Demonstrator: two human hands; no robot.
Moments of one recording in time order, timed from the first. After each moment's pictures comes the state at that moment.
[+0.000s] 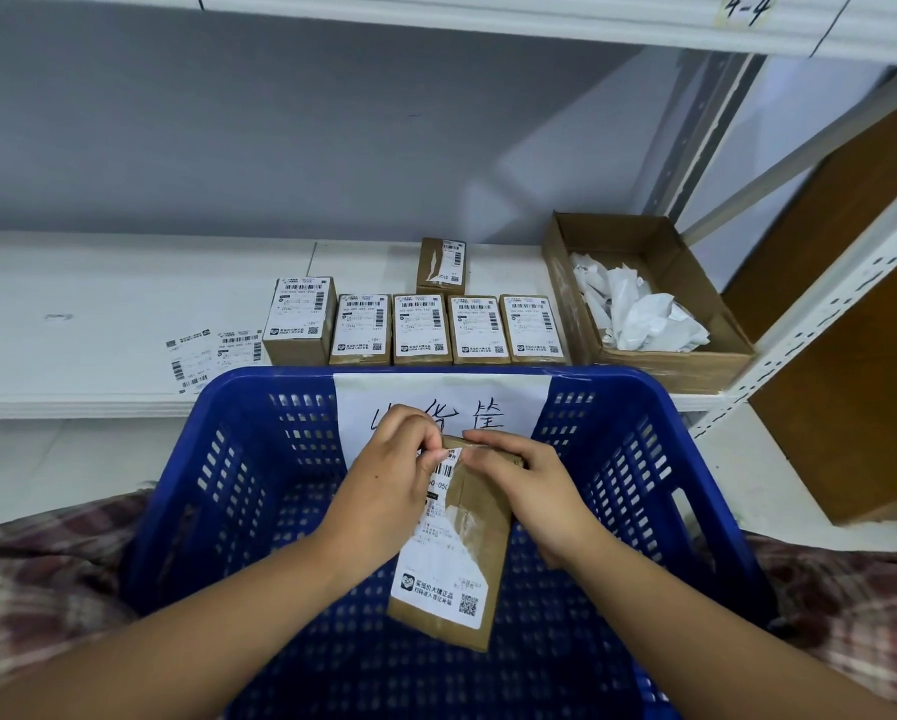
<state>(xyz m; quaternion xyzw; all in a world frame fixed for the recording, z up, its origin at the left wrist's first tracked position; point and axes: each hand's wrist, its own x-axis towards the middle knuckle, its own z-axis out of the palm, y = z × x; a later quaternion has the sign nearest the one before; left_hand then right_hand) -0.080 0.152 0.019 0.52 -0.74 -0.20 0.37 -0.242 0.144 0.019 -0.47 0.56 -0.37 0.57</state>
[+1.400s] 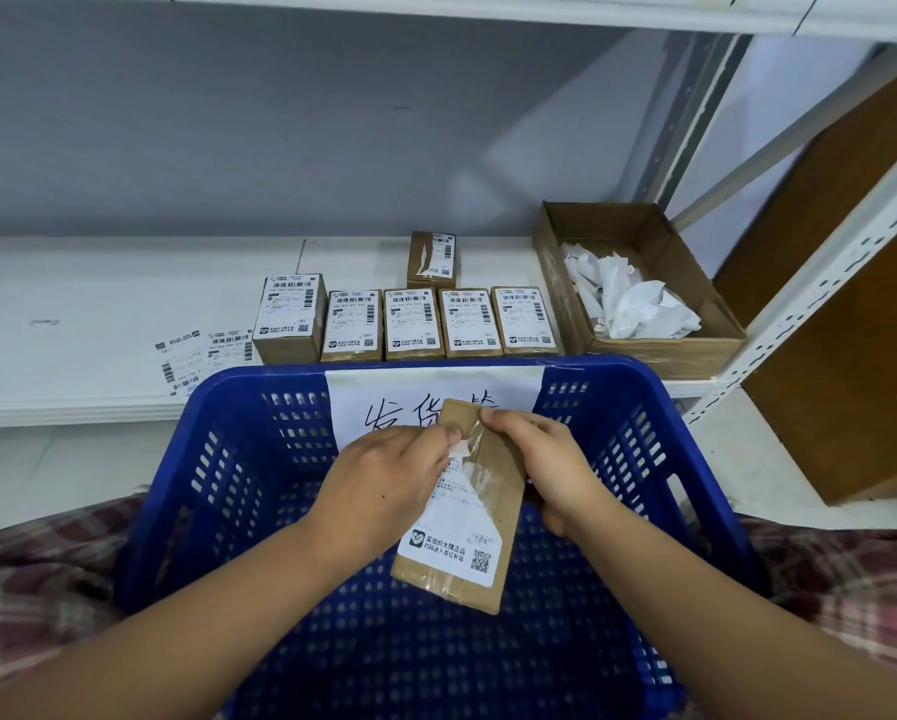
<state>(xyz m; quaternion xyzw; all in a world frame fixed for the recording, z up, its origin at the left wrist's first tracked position) -0.075 0.147 0.016 0.41 -0.84 0.01 0.34 -0.252 0.130 0.027 -0.36 0.57 -0.40 0.62</state>
